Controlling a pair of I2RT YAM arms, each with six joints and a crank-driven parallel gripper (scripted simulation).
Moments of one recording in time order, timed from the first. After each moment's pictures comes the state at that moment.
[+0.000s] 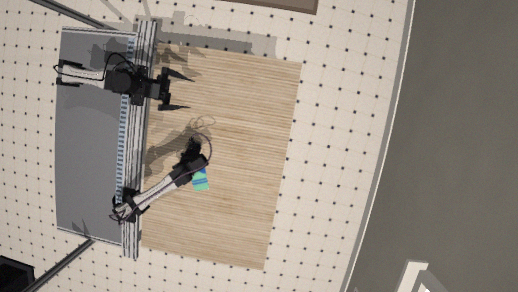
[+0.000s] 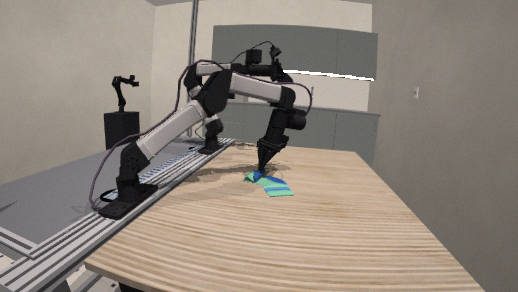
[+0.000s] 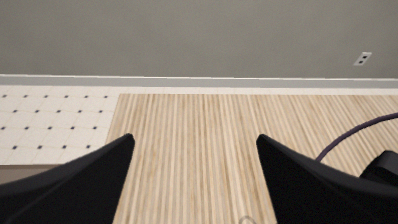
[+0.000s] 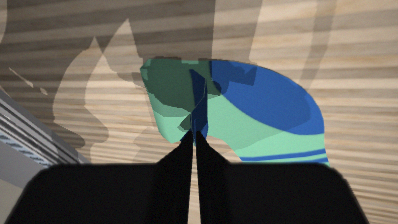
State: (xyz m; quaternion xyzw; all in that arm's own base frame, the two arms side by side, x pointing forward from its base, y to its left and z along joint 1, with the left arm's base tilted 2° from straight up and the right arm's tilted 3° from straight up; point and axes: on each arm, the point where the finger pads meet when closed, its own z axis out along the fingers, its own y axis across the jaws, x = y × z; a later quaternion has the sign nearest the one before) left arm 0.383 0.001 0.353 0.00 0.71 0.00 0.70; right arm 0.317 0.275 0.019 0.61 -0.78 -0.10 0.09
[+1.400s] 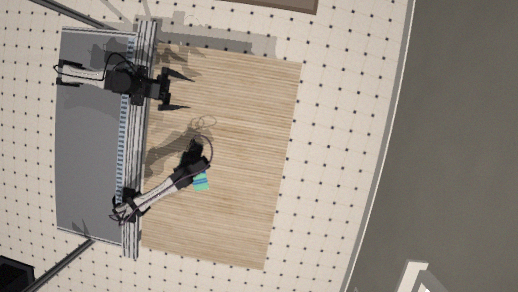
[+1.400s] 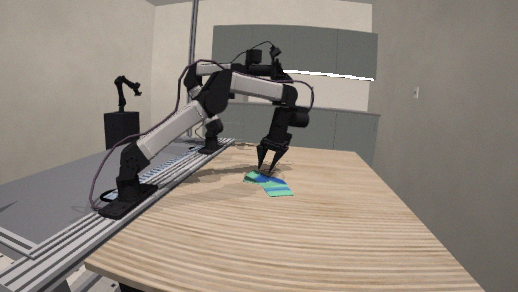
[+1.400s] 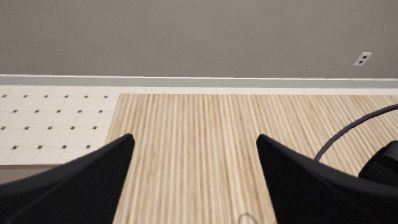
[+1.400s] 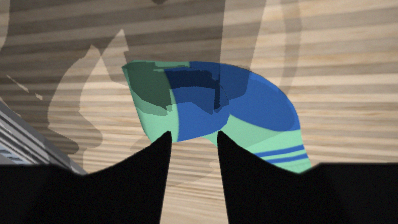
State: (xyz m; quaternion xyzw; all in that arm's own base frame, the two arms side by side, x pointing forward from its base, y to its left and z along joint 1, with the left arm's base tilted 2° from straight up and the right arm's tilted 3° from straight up) left arm 0.383 0.001 0.353 0.00 0.71 0.00 0.70; right arm 0.332 0.276 0.022 0.61 -0.78 -0.11 0.07
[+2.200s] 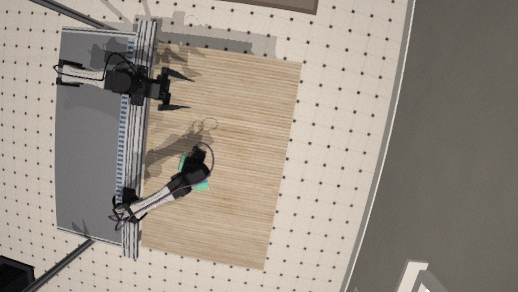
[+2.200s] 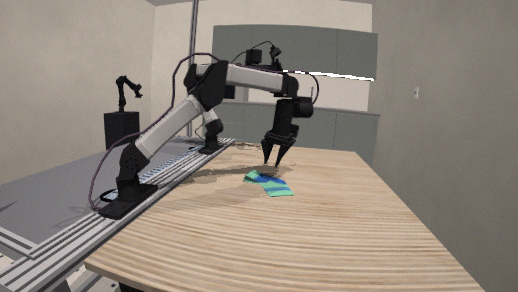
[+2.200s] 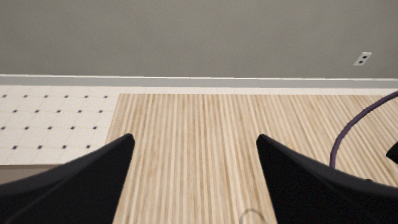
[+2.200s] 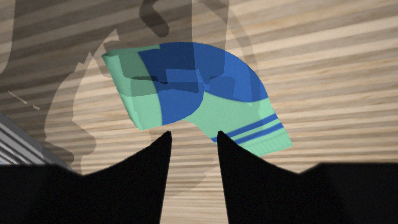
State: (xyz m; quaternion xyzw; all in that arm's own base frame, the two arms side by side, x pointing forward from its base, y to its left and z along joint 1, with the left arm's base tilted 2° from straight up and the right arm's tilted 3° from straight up) left arm 0.383 0.001 0.353 0.00 0.71 0.00 0.70; right arm 0.354 0.266 0.045 0.58 -0.81 -0.10 0.02
